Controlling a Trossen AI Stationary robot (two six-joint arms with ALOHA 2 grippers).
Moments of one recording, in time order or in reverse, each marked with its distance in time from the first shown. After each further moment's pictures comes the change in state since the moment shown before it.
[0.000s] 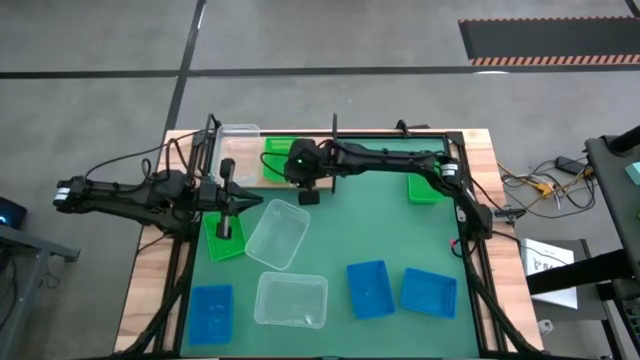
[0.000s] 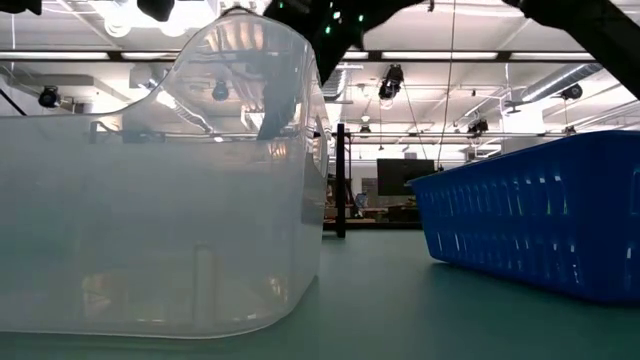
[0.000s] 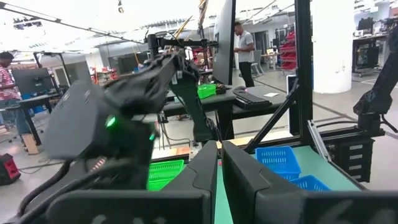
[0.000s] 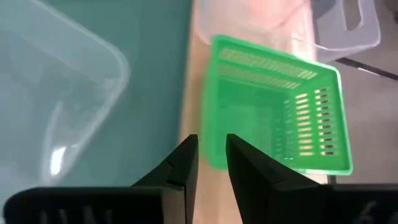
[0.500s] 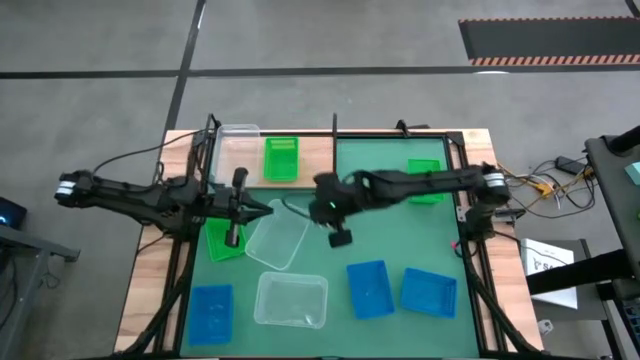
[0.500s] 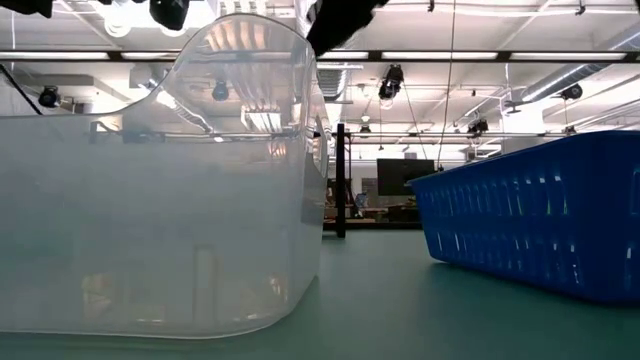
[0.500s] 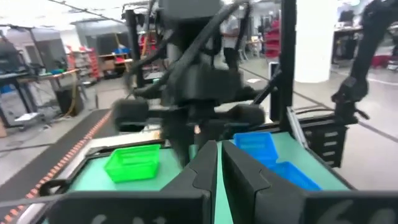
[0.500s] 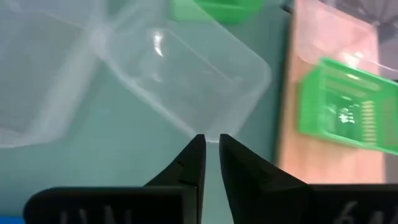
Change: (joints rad) left arm -0.062 0.123 0.001 0.048 0.002 -0.057; right arm 0.282 -0.334 -0.255 -0.110 0.006 0.172
